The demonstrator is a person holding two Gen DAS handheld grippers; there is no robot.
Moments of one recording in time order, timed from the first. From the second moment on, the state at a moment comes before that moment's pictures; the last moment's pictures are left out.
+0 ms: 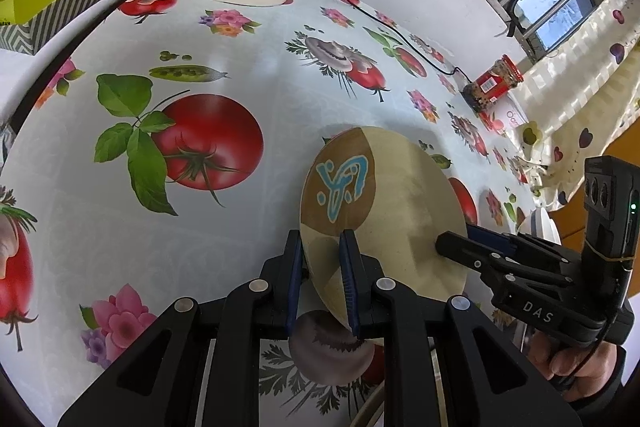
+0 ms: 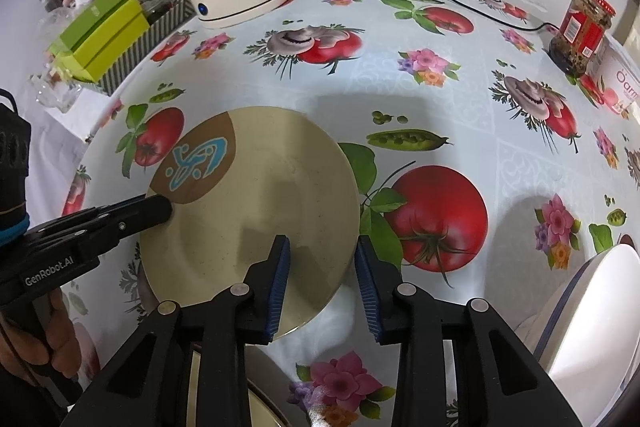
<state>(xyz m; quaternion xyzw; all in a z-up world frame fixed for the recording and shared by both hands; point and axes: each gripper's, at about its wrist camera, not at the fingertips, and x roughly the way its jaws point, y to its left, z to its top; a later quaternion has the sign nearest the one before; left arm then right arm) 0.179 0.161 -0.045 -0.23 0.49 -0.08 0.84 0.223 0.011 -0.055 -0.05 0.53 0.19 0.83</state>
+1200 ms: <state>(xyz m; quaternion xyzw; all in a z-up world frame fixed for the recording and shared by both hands) 0.111 0.140 0.012 -0.21 0.46 -0.06 0.86 0.153 -0.009 0.001 -0.03 0.49 0.22 0.85</state>
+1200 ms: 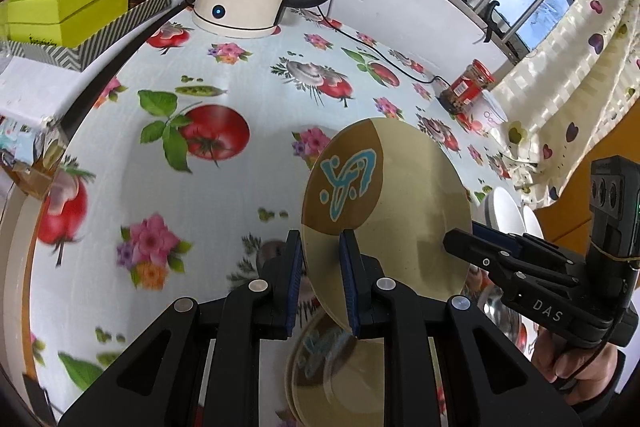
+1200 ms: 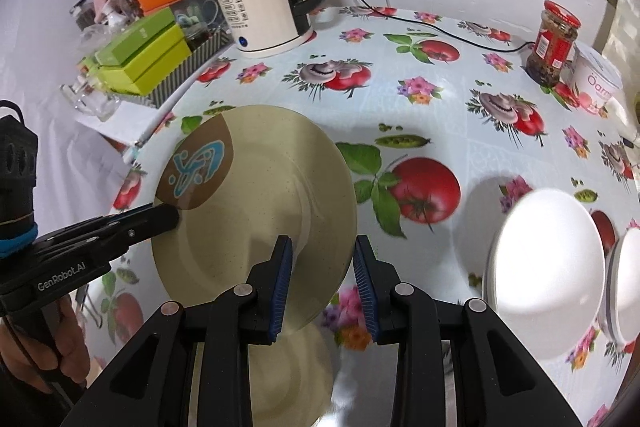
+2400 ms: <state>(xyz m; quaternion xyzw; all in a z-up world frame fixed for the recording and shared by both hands) 0.030 0.105 -0.017 -0.21 0.50 -0.02 0.84 0.080 -0.032 -0.041 -0.02 0.53 0.24 0.81</state>
